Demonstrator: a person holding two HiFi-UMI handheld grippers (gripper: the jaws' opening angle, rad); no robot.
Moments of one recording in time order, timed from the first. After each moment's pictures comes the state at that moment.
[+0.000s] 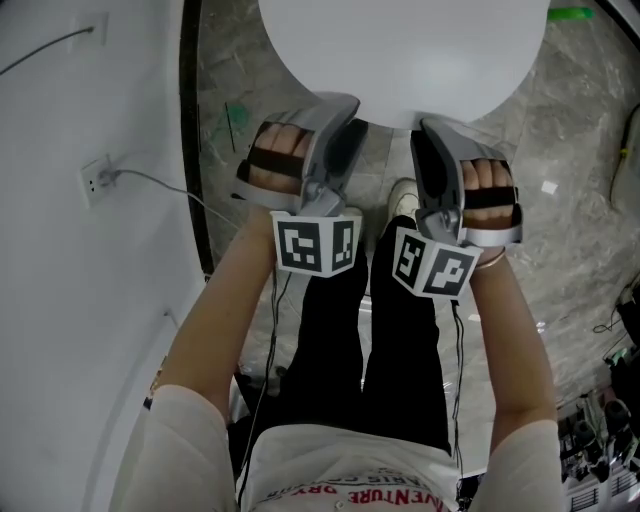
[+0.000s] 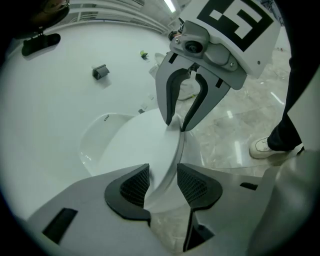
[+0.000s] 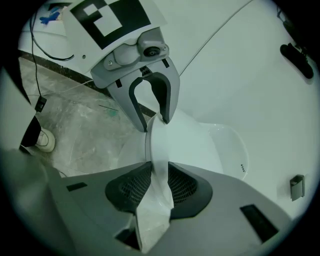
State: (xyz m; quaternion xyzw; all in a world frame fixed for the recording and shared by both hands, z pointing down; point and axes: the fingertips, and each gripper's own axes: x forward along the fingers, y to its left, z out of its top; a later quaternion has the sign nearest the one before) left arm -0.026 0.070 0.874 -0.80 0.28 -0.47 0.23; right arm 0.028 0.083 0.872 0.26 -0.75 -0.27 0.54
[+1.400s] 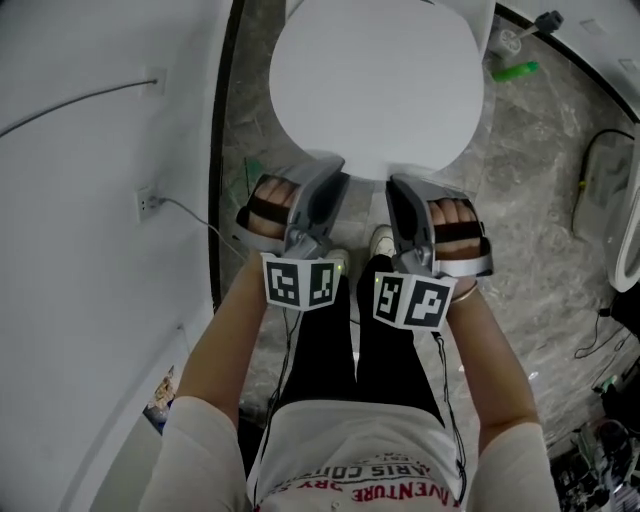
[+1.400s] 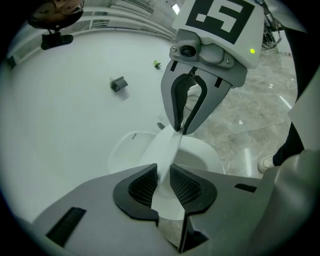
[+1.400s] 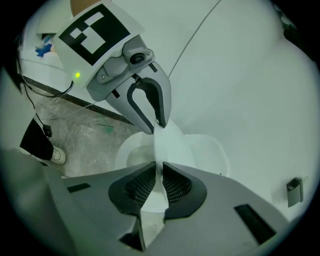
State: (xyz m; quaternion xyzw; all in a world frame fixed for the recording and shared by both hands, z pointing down) left arm -0.011 0.033 0.688 -0.80 0.33 -0.44 0.23; right arm 0.038 0.049 0.690 0.24 -0.78 -0.23 0.52
